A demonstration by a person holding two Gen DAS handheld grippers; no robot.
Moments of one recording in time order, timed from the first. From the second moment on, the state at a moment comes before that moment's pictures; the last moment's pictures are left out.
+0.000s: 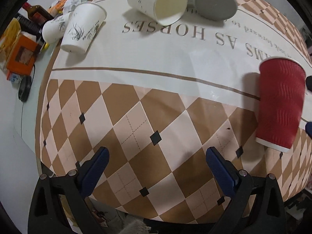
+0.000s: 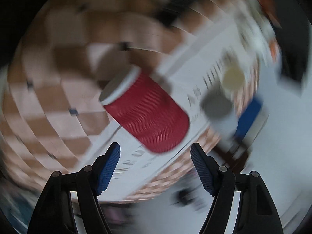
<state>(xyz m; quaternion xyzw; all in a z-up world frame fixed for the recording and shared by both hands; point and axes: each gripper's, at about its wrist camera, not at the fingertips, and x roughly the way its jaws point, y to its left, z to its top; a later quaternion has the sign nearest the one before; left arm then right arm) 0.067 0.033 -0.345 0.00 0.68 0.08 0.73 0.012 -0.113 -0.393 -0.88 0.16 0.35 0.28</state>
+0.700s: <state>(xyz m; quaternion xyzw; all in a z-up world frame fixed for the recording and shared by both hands) 0.059 0.067 -0.353 -0.02 0.67 0.12 0.73 0.057 -0.090 -0.413 -0.89 0.10 0.39 0.21</state>
